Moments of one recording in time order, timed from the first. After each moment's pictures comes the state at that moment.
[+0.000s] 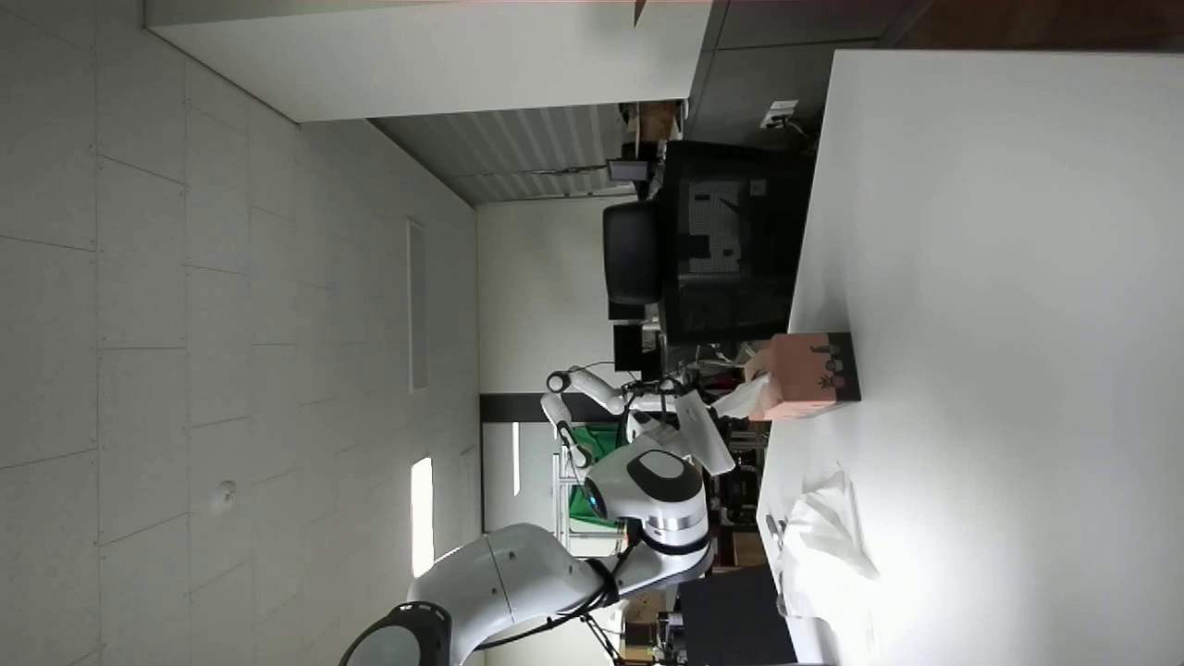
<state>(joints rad) -0.12 0.81 0.08 -1.82 -0.33 3.42 -0.52</state>
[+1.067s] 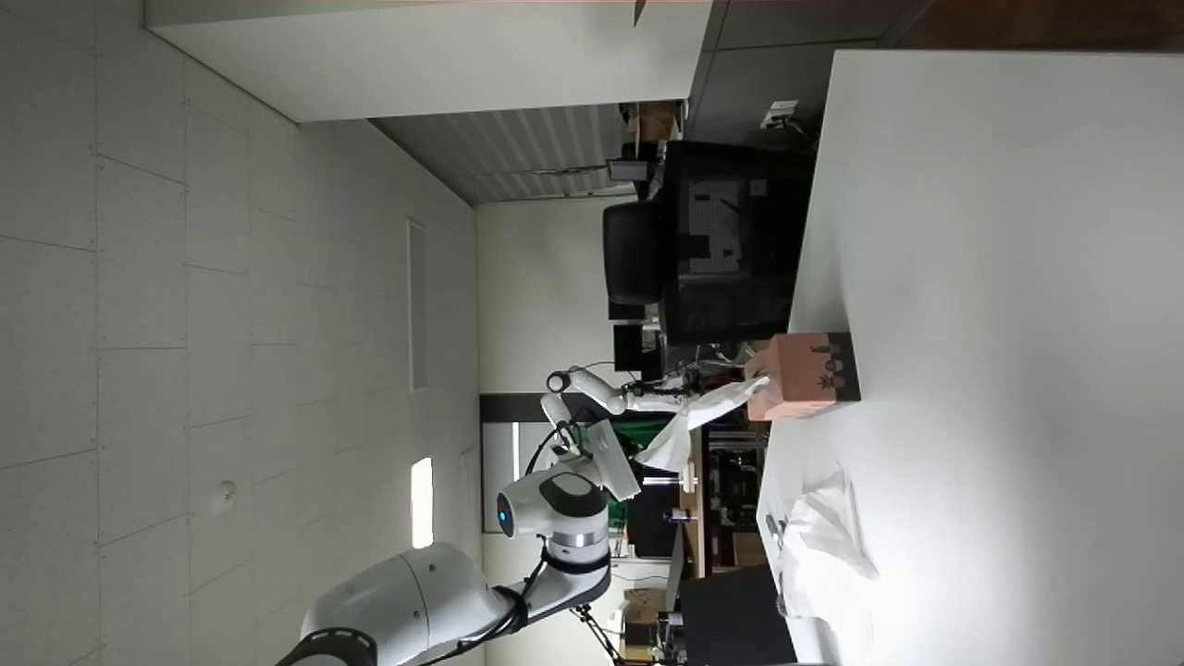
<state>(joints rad) -0.53 0.62 0.67 -1.89 -0.49 3.19 -0.62</state>
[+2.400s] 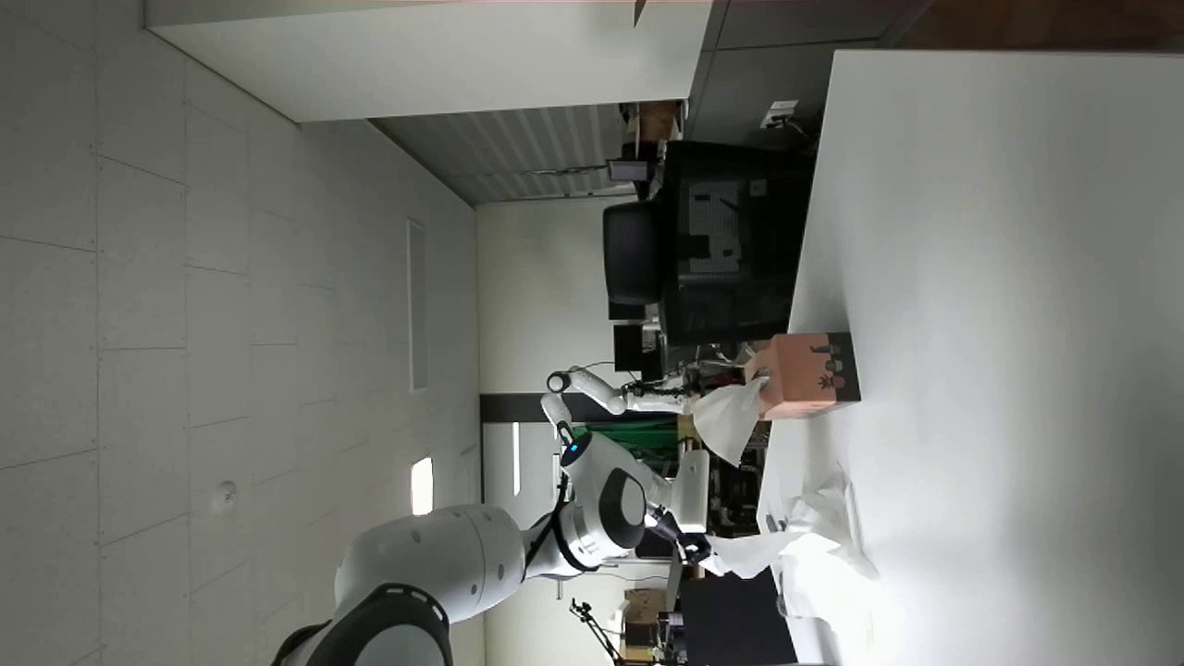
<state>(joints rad) -0.95 0.97 1.10 -2.00 0.01 2.52 -1.40</state>
